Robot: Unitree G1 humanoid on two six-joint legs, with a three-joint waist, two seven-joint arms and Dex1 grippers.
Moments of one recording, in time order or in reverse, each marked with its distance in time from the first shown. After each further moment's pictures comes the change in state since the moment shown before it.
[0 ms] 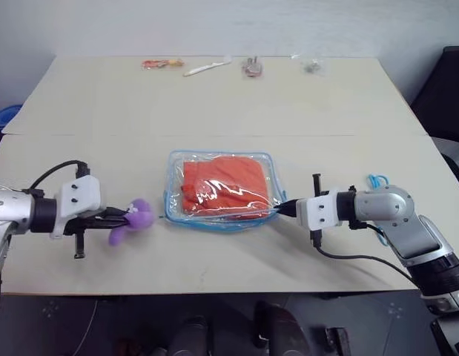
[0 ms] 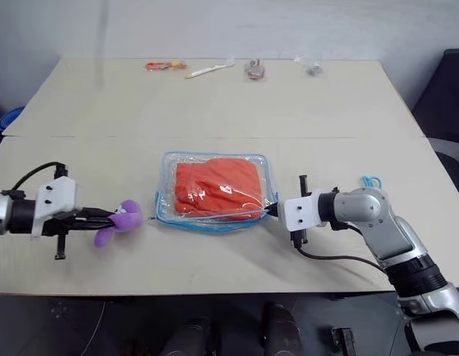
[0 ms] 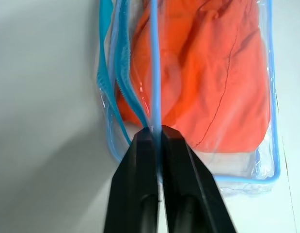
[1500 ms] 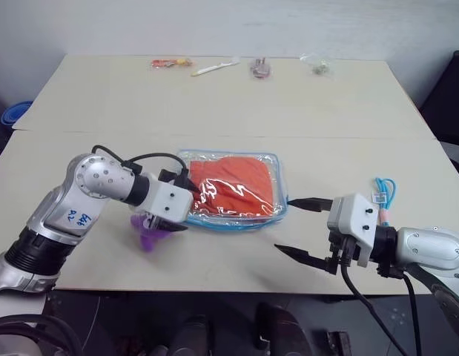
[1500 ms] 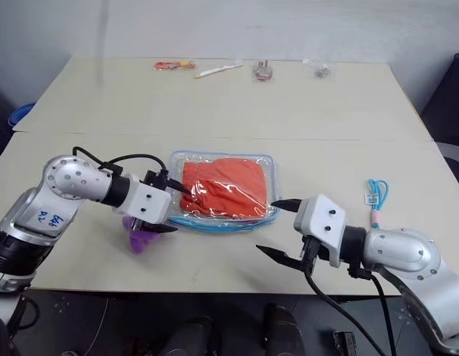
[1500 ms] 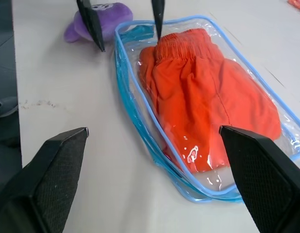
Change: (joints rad) left arm -0.477 -0.184 -0.529 0.002 0.403 -0.298 0.010; right arm 0.429 -0.044 -0.395 -0.758 0.588 0.820 -0.296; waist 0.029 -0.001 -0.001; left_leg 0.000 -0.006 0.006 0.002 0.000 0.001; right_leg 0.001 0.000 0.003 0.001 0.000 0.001
